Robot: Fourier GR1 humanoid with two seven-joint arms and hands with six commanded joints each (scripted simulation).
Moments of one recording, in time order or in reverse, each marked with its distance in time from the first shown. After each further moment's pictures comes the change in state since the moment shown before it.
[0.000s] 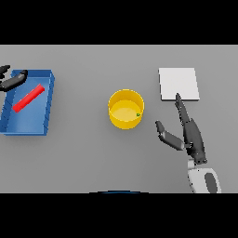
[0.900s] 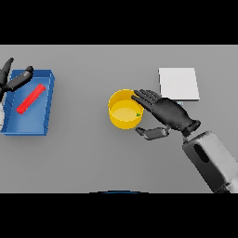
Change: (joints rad) left arm 0.022 -0.065 0.023 -0.055 0.046 0.056 -0.086; right arm -0.425 -0.327 0.302 0.148 0.475 0.256 0.025
